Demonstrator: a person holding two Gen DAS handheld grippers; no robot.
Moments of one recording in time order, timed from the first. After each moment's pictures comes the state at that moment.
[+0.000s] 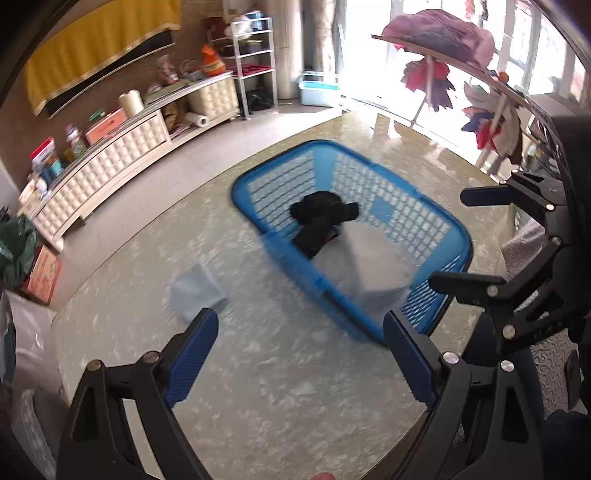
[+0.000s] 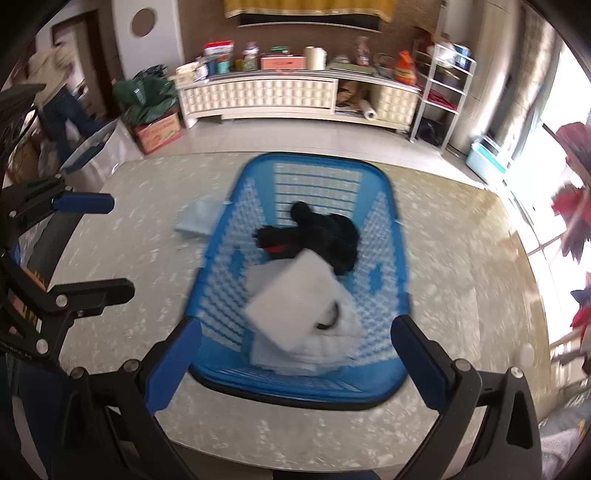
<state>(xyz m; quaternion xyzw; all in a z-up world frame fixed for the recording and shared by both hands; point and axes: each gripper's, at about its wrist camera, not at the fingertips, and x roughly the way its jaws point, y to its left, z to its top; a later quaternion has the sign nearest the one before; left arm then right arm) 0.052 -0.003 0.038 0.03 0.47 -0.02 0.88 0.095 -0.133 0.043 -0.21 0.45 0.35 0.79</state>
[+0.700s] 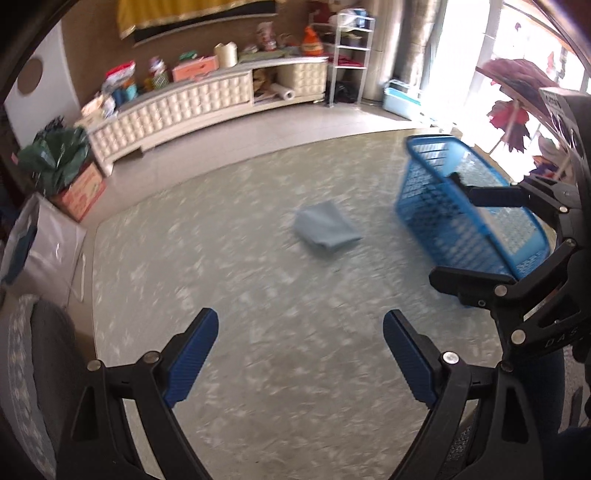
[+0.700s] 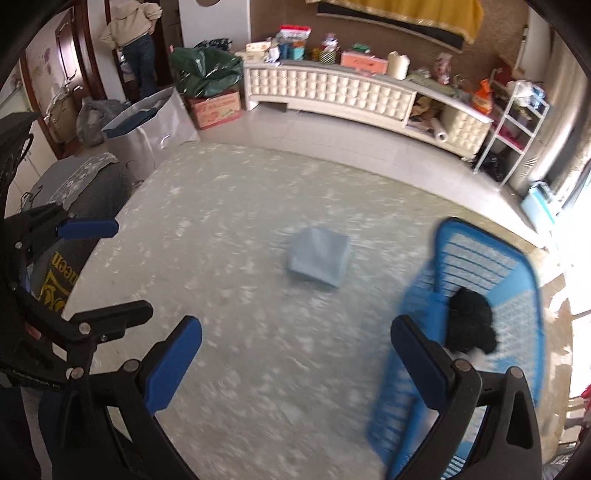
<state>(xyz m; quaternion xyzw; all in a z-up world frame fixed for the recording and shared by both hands) -0.034 0.147 0.006 -0.07 0.47 0.10 0.87 0.067 0.041 0.004 -0.25 0.45 0.43 0.74</state>
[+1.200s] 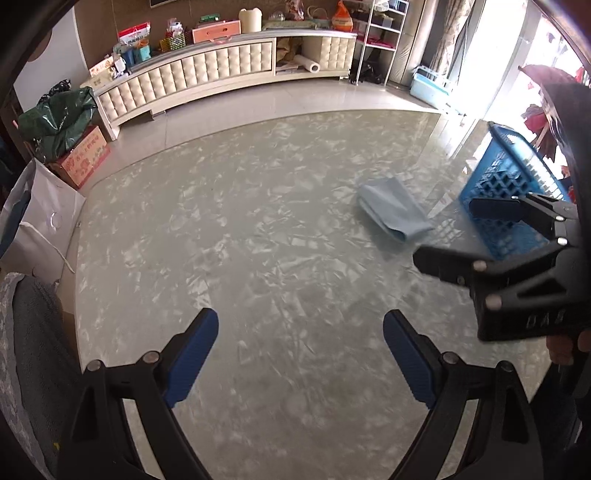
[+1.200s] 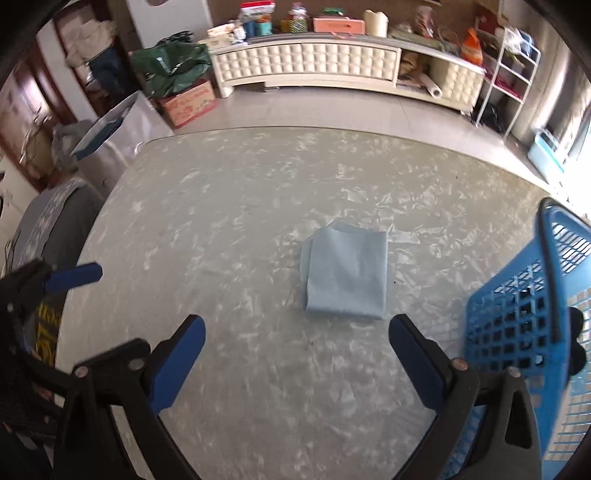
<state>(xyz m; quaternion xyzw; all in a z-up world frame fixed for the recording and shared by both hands) -0.012 0.221 -0.066 -0.11 0.51 0.12 0.85 0.116 0.106 -0.069 -0.20 0.52 0.38 0.74</state>
